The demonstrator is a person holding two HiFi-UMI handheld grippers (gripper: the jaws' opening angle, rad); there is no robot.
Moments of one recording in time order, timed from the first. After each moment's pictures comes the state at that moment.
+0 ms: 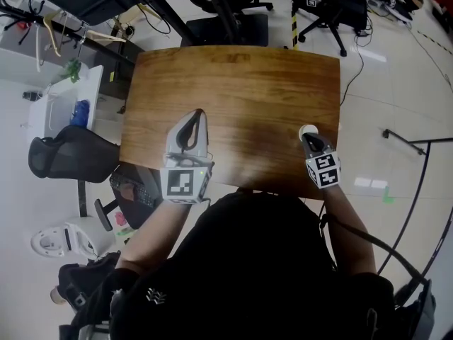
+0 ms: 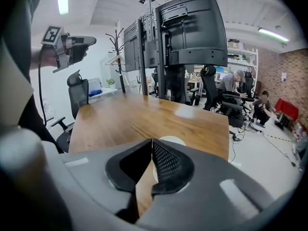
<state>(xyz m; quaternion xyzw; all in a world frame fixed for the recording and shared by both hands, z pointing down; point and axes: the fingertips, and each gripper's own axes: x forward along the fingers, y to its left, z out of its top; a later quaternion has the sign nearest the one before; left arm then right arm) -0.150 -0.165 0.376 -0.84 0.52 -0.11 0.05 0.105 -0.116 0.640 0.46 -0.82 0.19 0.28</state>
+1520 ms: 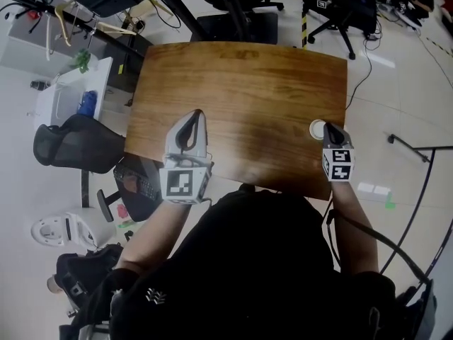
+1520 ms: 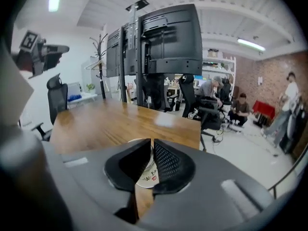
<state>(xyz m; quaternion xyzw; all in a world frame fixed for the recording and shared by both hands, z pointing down) -0.168 -0.145 0.373 -0.82 0.55 -0.12 0.05 0.167 -0.143 0.620 0.56 -0.77 0.17 0.25</state>
